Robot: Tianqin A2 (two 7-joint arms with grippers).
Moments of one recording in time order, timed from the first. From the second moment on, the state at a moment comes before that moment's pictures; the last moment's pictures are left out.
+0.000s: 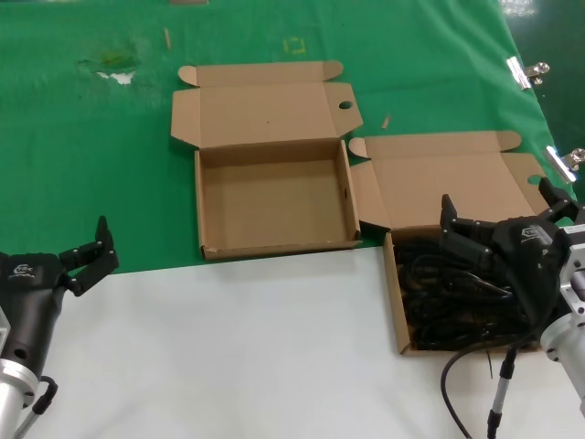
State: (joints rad) left arm 0.00 -0.30 1.60 -1.60 -1.80 0.00 0.00; right arm -0.01 0.32 -1.59 1.60 1.80 -0.02 -0.02
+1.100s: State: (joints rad) left arm 0.00 -0.30 1.60 -1.60 -1.80 0.00 0.00; right arm -0.01 0.32 -1.59 1.60 1.80 -0.02 -0.02
